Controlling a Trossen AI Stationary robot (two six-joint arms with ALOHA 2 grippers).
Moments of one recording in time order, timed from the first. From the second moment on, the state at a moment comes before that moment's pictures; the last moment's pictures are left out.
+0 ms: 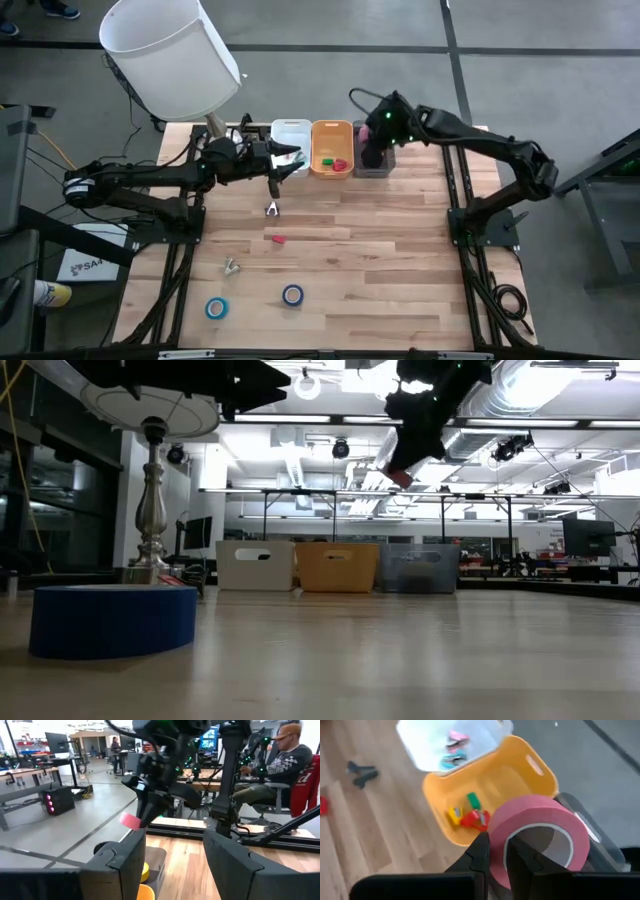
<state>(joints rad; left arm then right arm) 0.24 1.09 0.70 0.46 -0.02 0.03 -0.55 1.45 1.29 -0.68 -0.04 0.02</state>
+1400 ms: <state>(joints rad) 0.24 1.09 0.69 0.35 -0.12 -0.06 -0.77 1.88 1.30 -0.57 -0.05 0.49</state>
